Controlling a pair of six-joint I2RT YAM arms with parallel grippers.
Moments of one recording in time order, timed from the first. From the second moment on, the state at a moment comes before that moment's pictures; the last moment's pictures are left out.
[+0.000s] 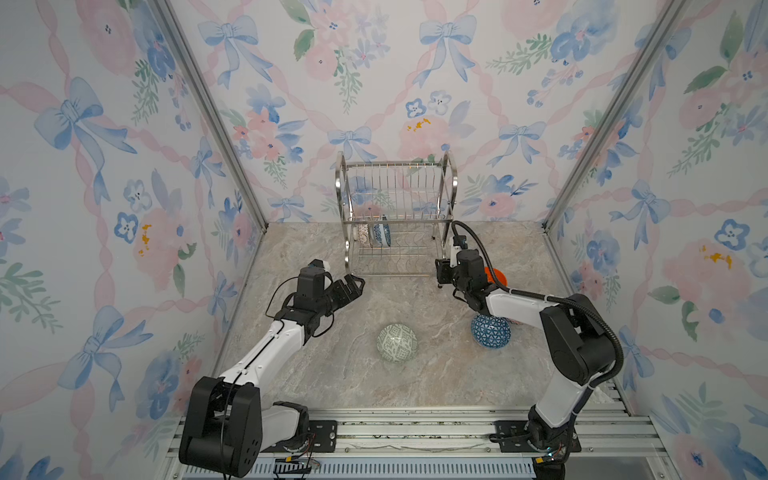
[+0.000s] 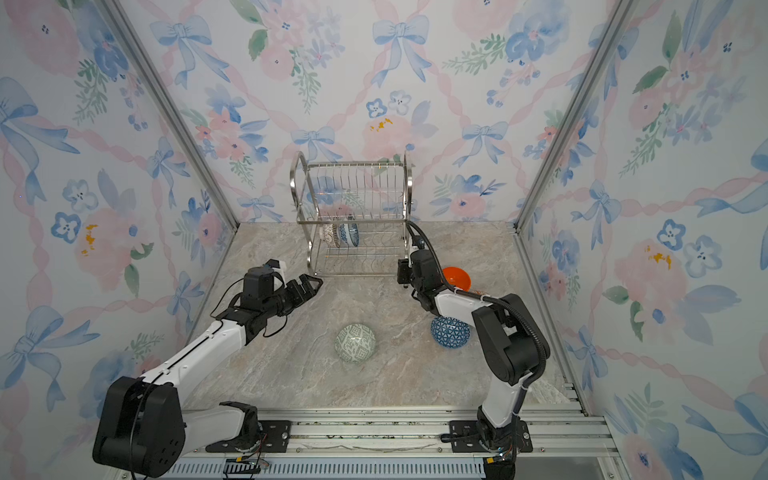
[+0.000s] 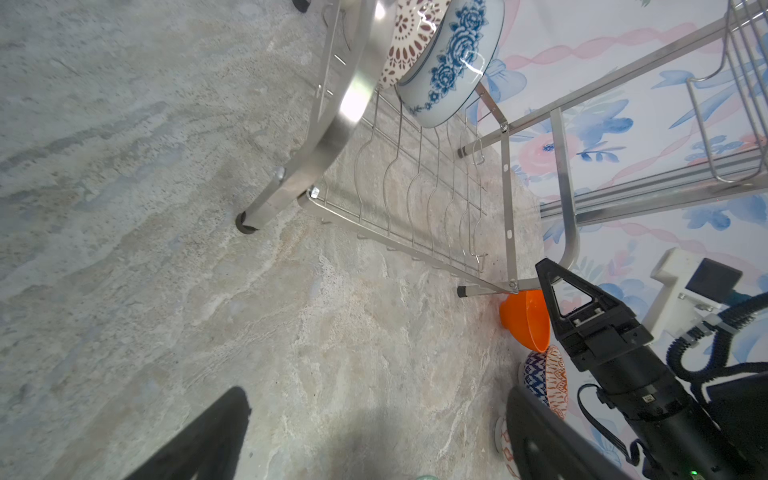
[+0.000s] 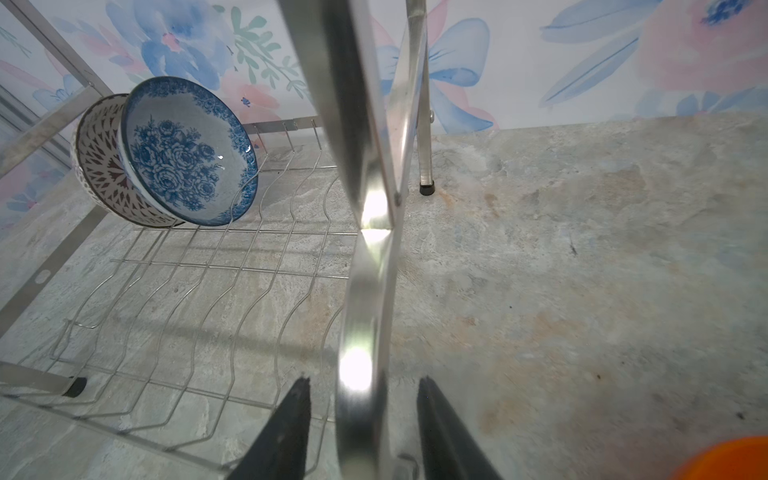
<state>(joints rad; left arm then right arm) -0.20 1.23 0.70 -0.08 0.30 -0.75 0.46 1.80 1.01 0.34 0.13 0.29</state>
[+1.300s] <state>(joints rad) -0.21 1.19 0.67 -0.09 0.28 -0.75 0.32 1.74 0.89 0.47 -0.20 0.21</state>
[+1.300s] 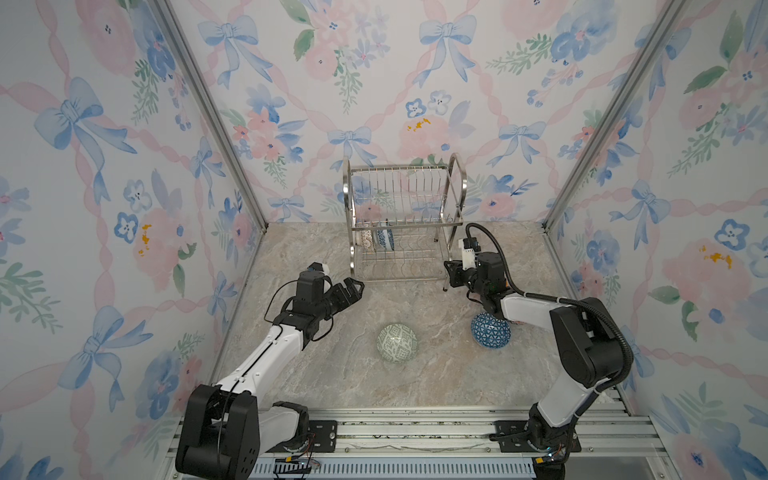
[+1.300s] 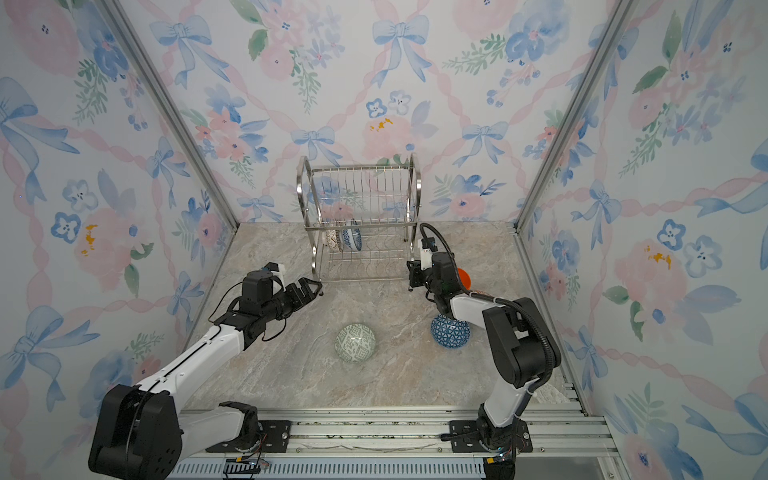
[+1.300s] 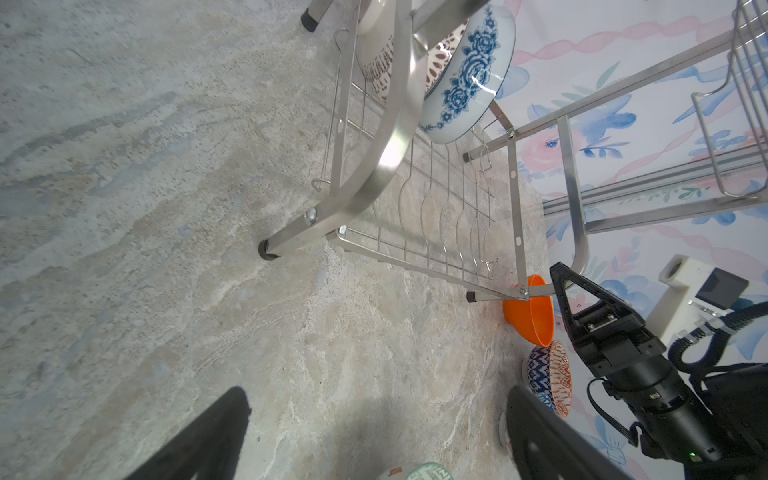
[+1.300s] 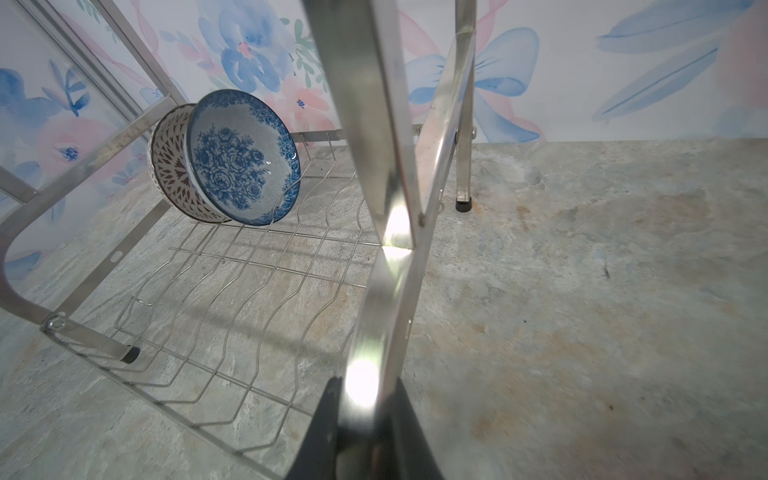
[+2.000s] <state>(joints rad) -0.25 1.17 0.60 -0.12 0.28 -0.75 0.44 1.58 0.90 0.31 -0.05 0.24</state>
